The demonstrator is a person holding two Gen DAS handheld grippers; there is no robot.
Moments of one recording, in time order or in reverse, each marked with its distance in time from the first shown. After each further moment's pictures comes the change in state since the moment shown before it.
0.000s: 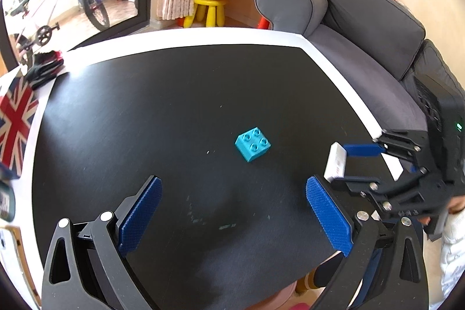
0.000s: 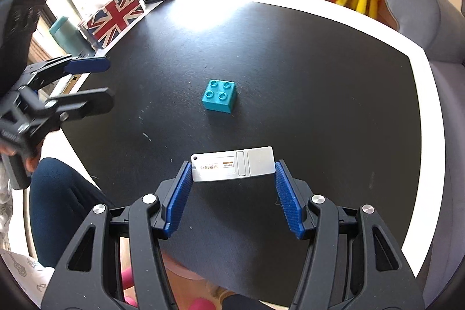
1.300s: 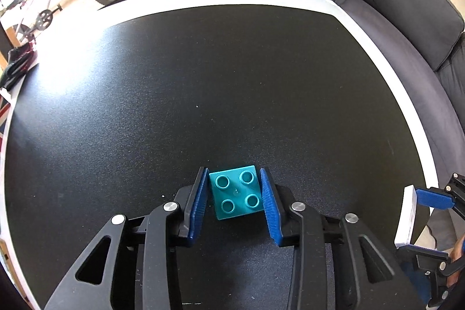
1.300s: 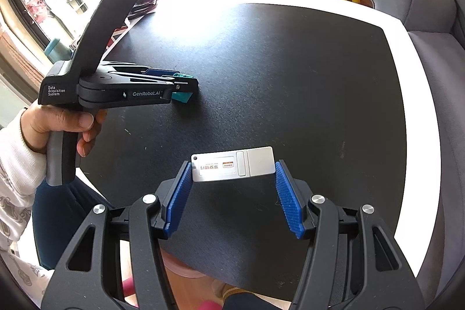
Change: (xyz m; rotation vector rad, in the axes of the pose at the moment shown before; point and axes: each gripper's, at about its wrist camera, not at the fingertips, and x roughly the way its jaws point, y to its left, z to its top) left arm 0.100 -0.026 0.031 -0.046 0.167 0.117; right arm -0.011 -0.044 -0.029 0.102 -0.042 0.024
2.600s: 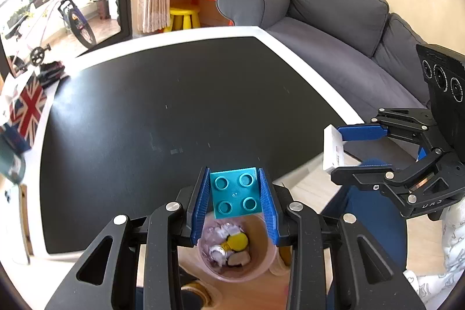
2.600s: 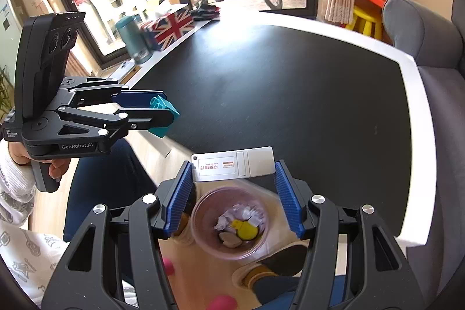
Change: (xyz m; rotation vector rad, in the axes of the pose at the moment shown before) left arm -0.167 -0.018 -0.155 0.154 -0.204 -0.143; right arm -0.082 0.114 -0.078 -0.148 -0.097 0.055
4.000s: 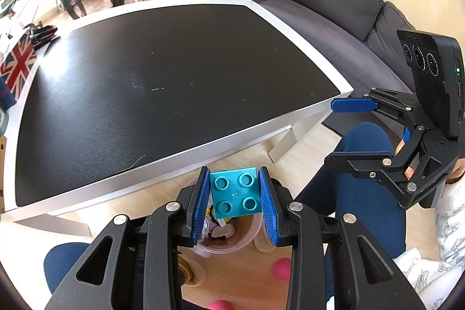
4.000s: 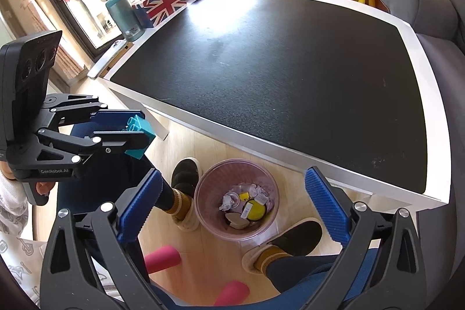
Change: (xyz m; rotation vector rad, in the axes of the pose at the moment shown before) left arm 0.012 -0.004 -0.059 -0.026 0.080 -0.064; right arm 0.027 0.006 -0.042 0.071 0.067 -0.020
